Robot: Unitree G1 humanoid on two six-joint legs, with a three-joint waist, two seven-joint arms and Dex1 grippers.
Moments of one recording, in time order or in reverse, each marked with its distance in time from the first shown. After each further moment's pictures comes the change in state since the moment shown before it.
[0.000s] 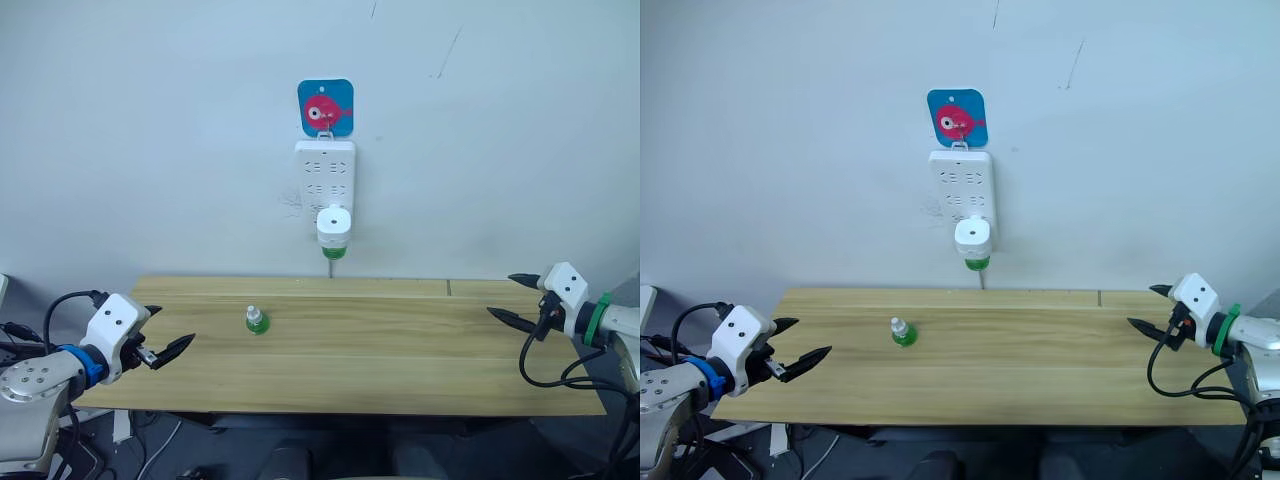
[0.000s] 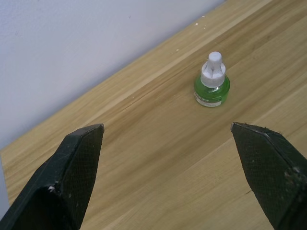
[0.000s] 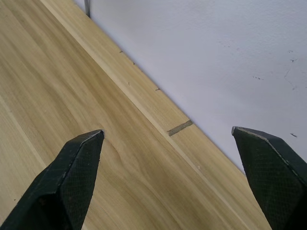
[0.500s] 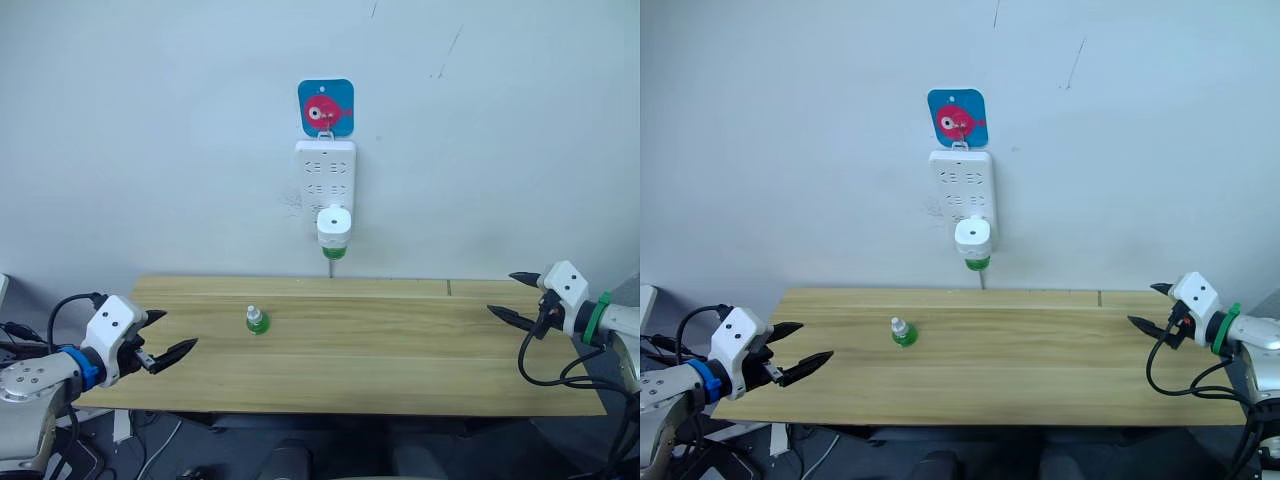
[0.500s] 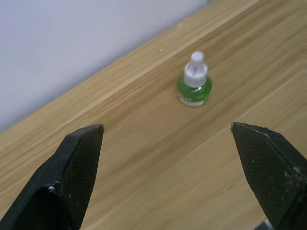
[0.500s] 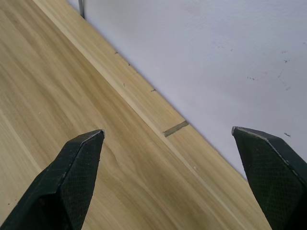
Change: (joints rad) left arm -0.005 0.009 0.010 0.026 -0.053 0.004 -0.096; right arm 0.000 0.001 0.000 -0.006 0.000 0.007 -0.023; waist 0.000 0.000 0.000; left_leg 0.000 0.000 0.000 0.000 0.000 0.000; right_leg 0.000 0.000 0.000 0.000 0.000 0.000
